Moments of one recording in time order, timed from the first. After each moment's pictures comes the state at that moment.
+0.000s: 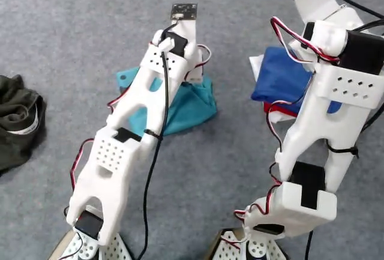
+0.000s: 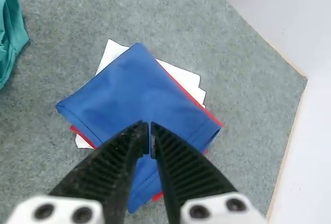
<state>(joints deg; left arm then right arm) 21.4 46.5 -58.0 89.0 22.6 13.9 4.3 -47.3 99.4 47.5</state>
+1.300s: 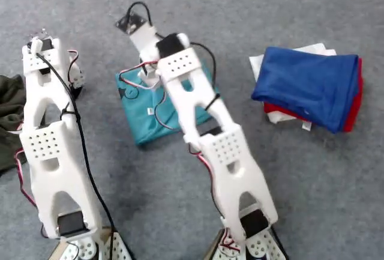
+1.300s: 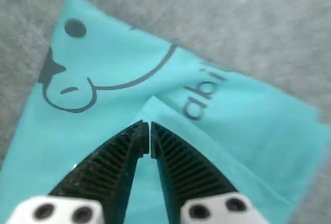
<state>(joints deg) -20.7 52.0 -42.8 83.9 19.0 -28.0 58.4 -61.6 85.5 18.5</state>
